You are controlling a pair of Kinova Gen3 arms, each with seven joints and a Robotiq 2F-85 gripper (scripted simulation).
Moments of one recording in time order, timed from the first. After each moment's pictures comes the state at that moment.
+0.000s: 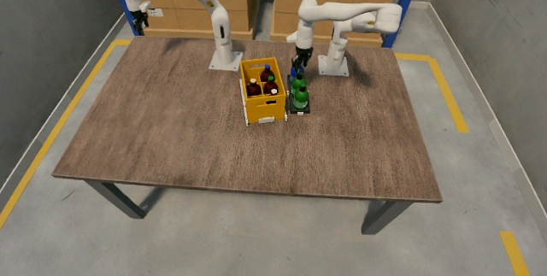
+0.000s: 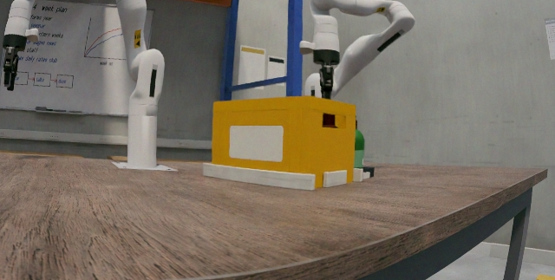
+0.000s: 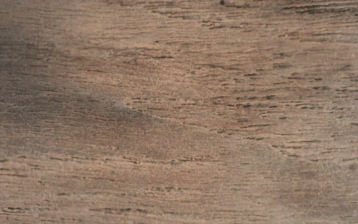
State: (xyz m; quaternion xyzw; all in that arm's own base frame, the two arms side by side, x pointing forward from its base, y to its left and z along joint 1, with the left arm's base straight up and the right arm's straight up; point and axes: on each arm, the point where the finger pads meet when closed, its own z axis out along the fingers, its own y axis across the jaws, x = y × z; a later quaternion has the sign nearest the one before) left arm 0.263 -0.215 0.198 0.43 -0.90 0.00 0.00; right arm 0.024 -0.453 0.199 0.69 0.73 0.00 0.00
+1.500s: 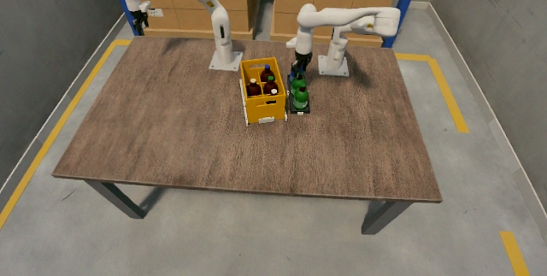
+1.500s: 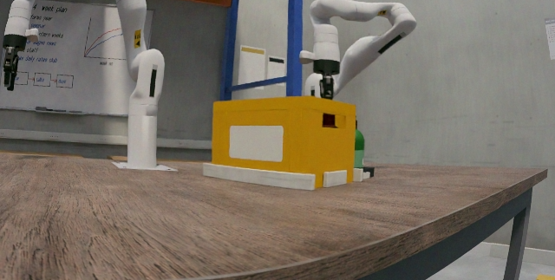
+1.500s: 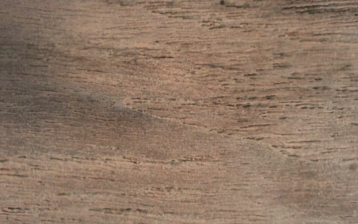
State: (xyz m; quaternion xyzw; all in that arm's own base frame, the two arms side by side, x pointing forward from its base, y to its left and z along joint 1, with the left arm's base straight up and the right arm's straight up) left arm 0.264 -0.215 0.169 0.43 -0.90 0.00 0.00; right arm 0.024 -0.453 0.199 0.69 0.73 0.00 0.00
